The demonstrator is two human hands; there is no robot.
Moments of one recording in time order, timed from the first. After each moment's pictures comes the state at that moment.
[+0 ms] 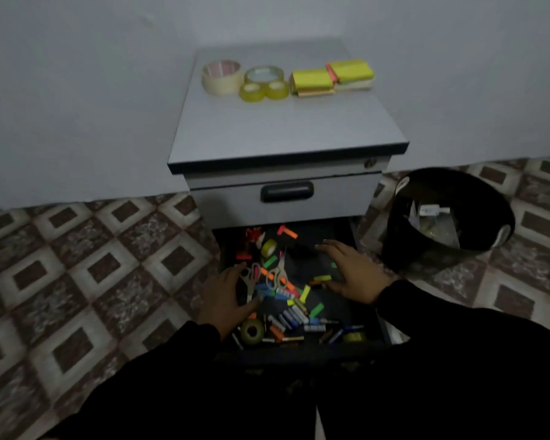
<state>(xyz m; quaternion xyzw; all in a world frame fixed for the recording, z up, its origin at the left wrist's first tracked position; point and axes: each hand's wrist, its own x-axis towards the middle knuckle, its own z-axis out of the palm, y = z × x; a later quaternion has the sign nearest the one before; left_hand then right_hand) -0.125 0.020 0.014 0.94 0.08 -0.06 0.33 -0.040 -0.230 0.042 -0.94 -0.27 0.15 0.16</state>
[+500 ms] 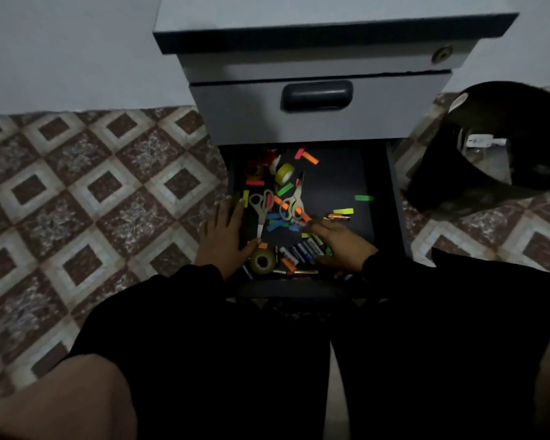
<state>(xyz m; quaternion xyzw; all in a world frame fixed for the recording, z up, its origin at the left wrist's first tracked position) -0.131 0.040 -0.039 0.97 0.11 -0.13 0.14 -0.062 -0.186 -0.051 -0.89 -0.33 0.27 0.14</state>
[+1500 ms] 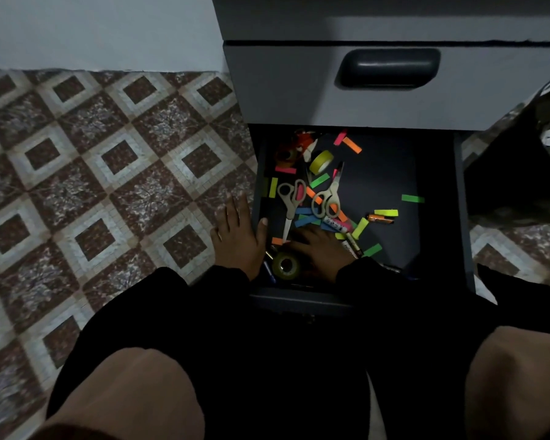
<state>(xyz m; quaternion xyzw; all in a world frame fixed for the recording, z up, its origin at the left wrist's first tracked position) -0.122 0.051 -0.096 0.93 0.29 -0.12 0.20 -0.067 -0.108 -0.126 -0.86 -0.43 0.24 0.12</state>
